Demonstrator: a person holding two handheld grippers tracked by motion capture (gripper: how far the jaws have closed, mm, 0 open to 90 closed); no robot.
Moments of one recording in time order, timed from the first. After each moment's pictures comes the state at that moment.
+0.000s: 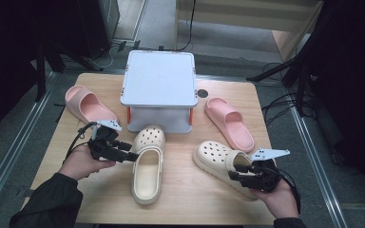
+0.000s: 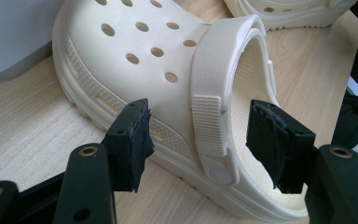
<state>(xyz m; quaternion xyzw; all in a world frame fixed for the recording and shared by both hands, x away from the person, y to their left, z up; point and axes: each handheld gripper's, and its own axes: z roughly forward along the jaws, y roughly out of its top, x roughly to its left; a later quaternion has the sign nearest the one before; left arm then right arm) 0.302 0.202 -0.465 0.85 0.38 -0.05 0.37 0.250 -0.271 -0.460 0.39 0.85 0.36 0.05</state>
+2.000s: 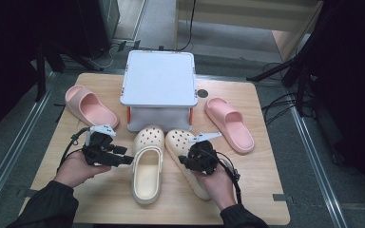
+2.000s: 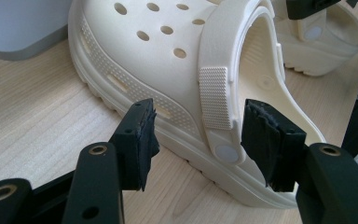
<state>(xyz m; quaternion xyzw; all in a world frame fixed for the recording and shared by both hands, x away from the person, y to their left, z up) 0.285 0.213 -0.469 0.84 0.39 -0.02 0.37 0.288 -0.113 -0.472 0.41 0.84 0.34 0.05</state>
